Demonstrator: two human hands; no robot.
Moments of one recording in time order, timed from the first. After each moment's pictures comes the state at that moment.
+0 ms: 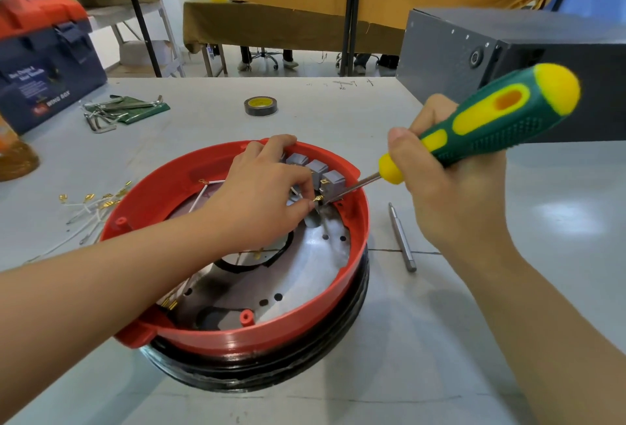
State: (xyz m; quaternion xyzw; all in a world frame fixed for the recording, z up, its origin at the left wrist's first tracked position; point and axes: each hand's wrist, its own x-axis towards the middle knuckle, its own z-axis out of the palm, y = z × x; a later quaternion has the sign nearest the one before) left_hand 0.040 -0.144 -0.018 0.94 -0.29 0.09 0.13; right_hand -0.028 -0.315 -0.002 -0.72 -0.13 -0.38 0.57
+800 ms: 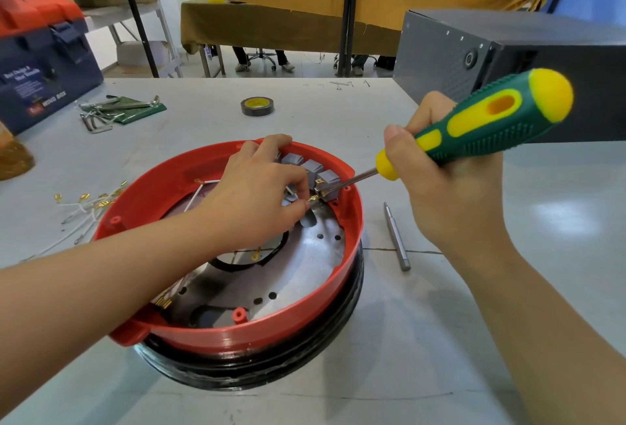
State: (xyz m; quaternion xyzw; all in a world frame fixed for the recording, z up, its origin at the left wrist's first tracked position) left_hand 0.040 -0.144 -0.018 0.94 -0.30 0.09 0.14; right_hand -0.029 -0.319 -0.001 -0.73 -0.14 -0.38 0.54
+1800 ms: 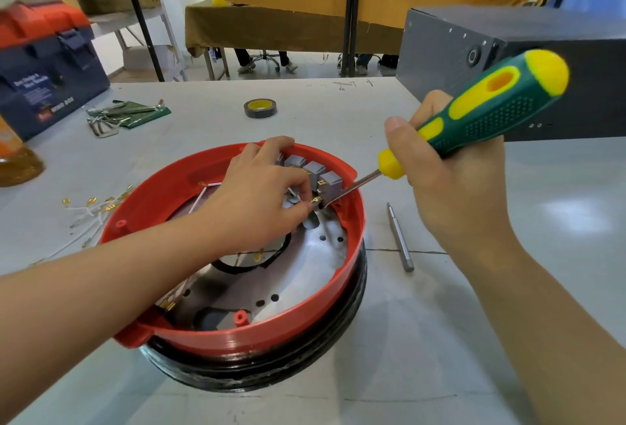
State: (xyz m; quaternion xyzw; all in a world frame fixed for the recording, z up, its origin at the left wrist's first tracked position) left_hand 0.039 -0.143 -0.017 0.94 -0.30 0.09 0.14; right_hand -0.025 -0.321 0.001 -0.71 -0.11 -0.37 0.59
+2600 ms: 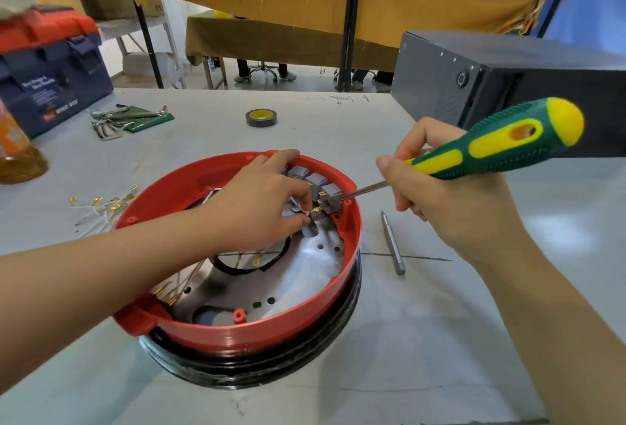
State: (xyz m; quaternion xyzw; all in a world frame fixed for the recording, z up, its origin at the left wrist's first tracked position) left_hand 0.036 -0.136 -0.010 0.93 -0.35 0.06 0.10; right_hand -0.045 -0.330 0.012 -0.81 -0.08 -0.27 0.52
